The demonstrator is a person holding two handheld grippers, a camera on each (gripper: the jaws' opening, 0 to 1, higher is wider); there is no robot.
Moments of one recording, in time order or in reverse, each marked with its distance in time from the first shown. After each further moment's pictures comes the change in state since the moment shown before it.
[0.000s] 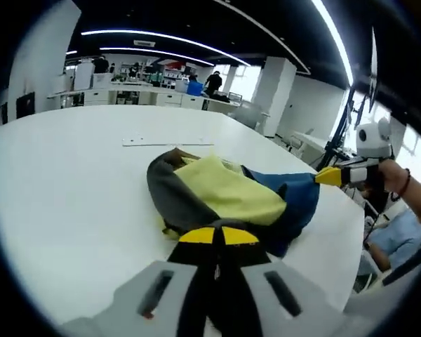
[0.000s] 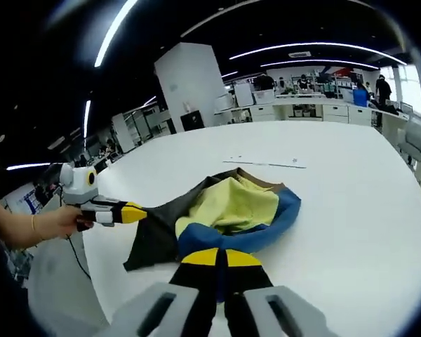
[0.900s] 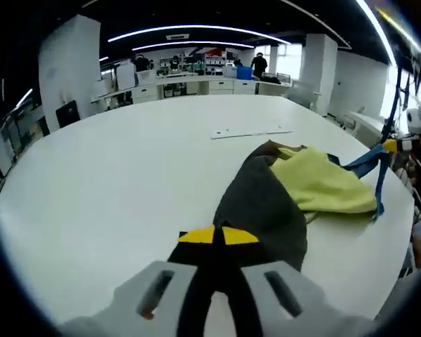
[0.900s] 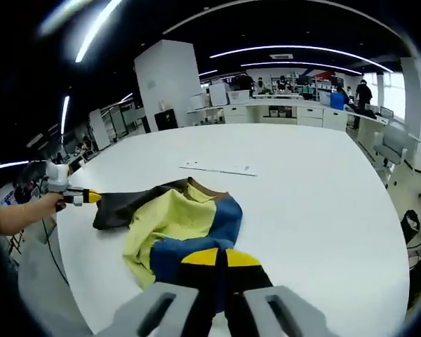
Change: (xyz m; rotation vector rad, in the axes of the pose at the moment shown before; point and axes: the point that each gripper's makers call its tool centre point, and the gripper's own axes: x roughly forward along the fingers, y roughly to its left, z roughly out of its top) left arm -0.040 0.151 -0.006 0.065 0.162 0.381; right arm -0.028 -0.098 0.016 0.030 0.042 -0.193
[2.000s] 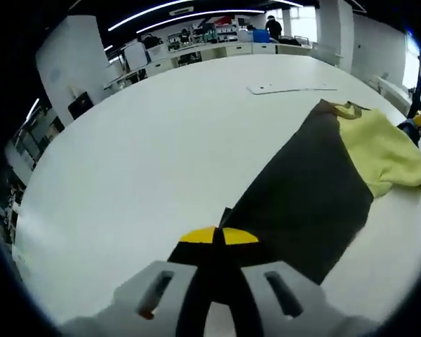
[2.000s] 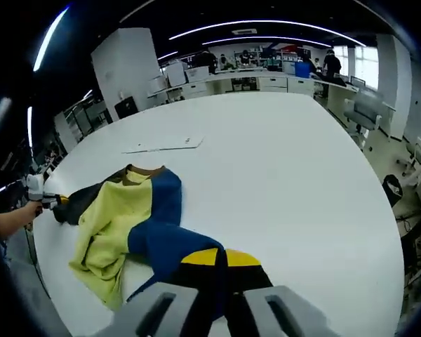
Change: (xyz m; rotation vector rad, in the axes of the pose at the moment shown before) left arm 0.053 0.066 -0.026 0.078 0.176 0.142; right arm 0.029 -0.084 -0.036 0.127 0.134 -0.156
